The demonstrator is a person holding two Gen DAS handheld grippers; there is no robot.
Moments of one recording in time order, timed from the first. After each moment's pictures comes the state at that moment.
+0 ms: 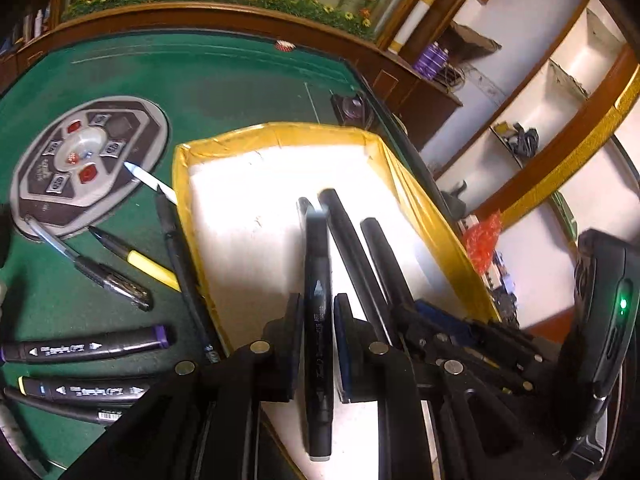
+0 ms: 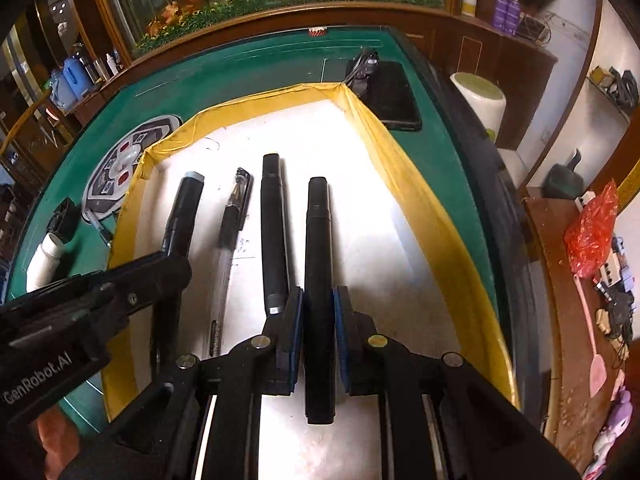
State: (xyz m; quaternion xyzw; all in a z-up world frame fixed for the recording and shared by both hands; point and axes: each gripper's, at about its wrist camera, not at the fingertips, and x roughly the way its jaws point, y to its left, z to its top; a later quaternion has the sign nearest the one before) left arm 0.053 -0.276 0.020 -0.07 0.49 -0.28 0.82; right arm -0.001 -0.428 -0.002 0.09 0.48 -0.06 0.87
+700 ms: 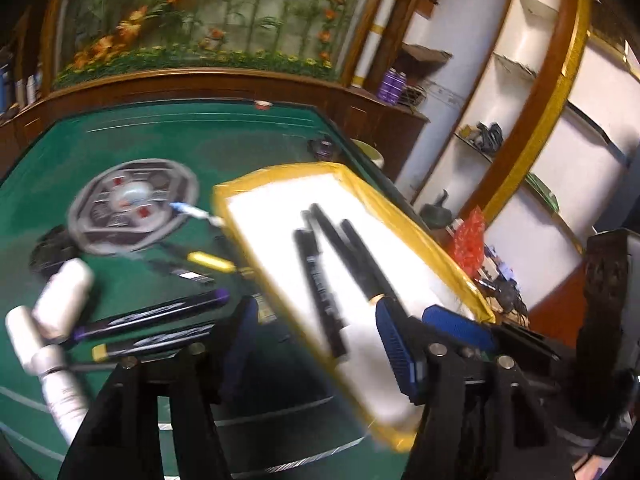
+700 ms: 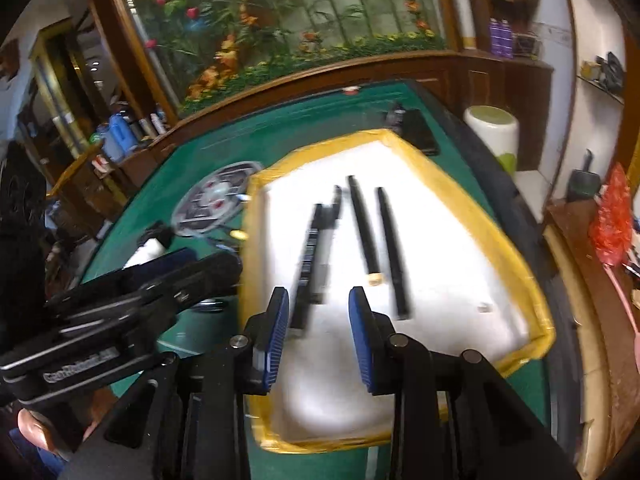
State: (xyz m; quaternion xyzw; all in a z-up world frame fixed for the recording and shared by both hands) left arm -0.022 -0.208 0.069 -0.02 0.39 -0.31 0.86; right arm -0.097 -0.371 0.042 0.15 0.37 0.00 0.92
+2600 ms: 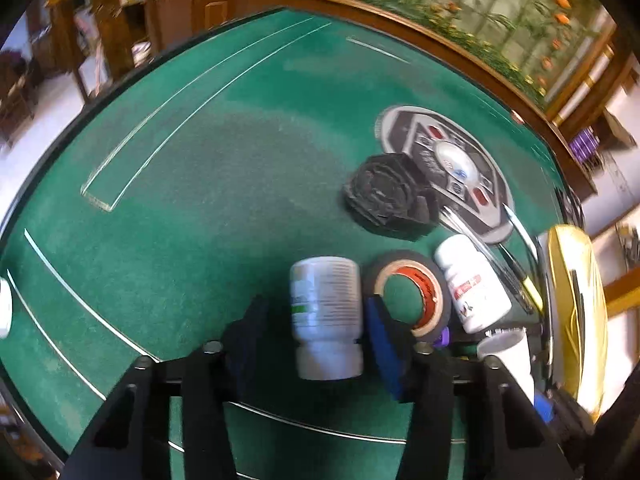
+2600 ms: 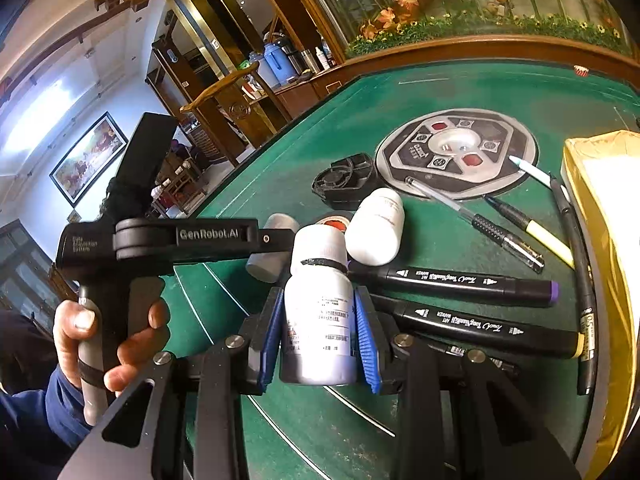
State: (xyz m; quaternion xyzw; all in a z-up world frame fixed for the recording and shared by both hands) left arm 0.070 -0.010 -0.004 -0.11 0.51 -0.03 0.85; right arm 0.001 -0.213 -0.003 0.11 0.39 0.29 0.87
